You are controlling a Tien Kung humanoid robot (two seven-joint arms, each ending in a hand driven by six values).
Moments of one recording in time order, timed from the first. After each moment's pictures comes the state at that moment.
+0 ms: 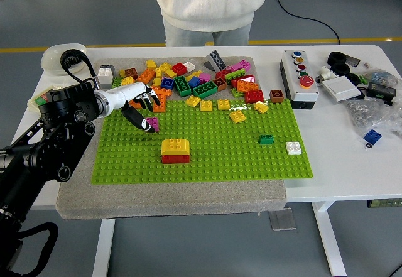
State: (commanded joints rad) left arm -0.74 0.06 -1.32 -0.86 2.27 -0.49 0.04; right arm 0.17 -0.13 1.51 0.18 -2.20 0.14 -0.11
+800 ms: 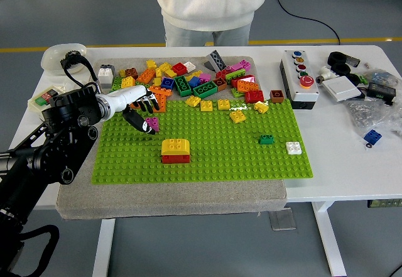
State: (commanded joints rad) left arm -0.74 0.05 -1.29 -0.82 2.27 -0.43 0.02; right arm 0.17 -0.13 1.51 0.18 -2.19 0.14 -0.11
